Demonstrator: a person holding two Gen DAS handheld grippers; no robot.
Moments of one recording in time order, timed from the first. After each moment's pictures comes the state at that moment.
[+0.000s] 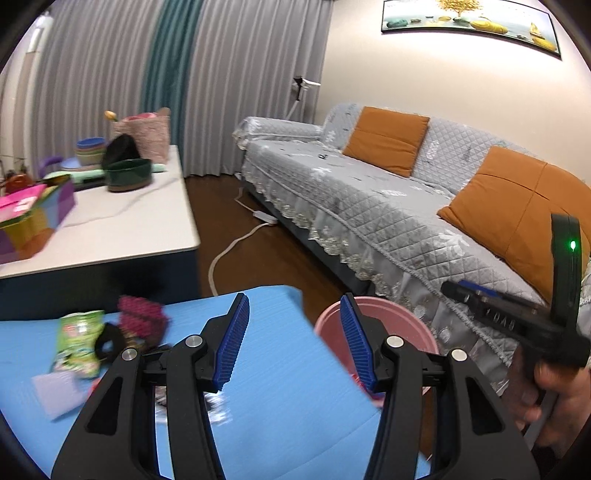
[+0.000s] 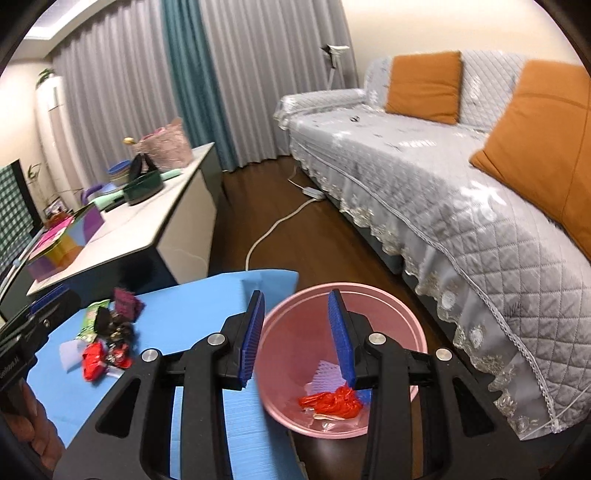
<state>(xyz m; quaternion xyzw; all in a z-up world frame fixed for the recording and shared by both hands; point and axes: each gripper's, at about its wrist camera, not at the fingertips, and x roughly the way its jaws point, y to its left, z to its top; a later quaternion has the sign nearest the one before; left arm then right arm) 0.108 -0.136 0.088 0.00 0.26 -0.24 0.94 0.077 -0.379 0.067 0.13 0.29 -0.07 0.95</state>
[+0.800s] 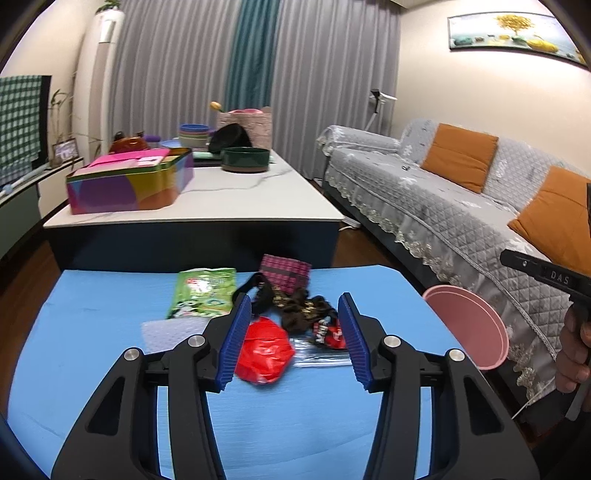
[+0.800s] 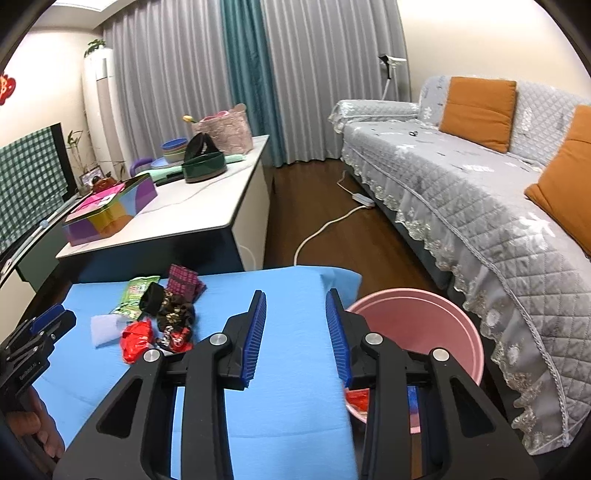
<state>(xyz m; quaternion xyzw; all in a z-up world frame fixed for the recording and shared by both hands) 0.076 0.001 0.058 -0.03 0.25 -0.10 0.96 0.083 -0.285 0.078 0.09 0.28 0.01 0.96</state>
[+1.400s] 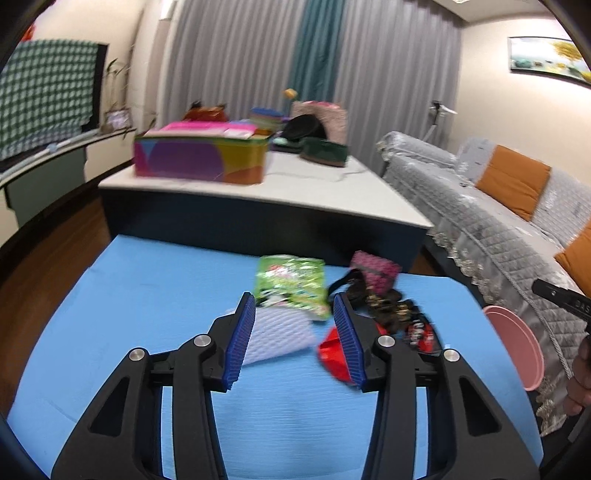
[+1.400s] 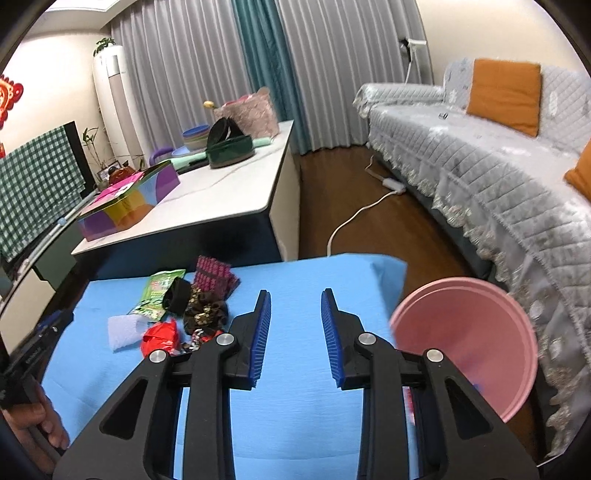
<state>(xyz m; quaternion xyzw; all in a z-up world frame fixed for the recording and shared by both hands) 0.093 0.084 0.033 -0.08 0.27 0.00 0.96 0.125 -0.246 0.050 0.12 0.30 0.06 0.94</state>
